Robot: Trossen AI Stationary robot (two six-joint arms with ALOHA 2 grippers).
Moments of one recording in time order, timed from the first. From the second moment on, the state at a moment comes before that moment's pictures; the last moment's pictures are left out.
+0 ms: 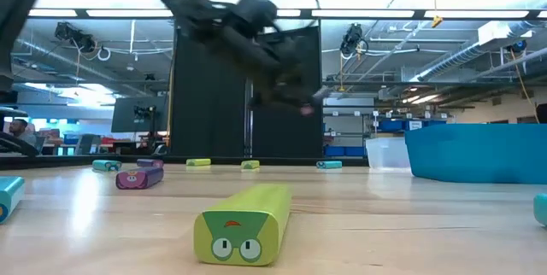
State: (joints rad) left arm 0.31 1.87 1.20 0.17 0.05 -0.33; right arm 0.26 1.11 1.11 0.14 0.50 -0.26
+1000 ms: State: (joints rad) left arm 0.44 2.65 2.31 0.03 0.19 -0.62; right arm 0.28 1.17 1.11 0.14 0.51 -0.24
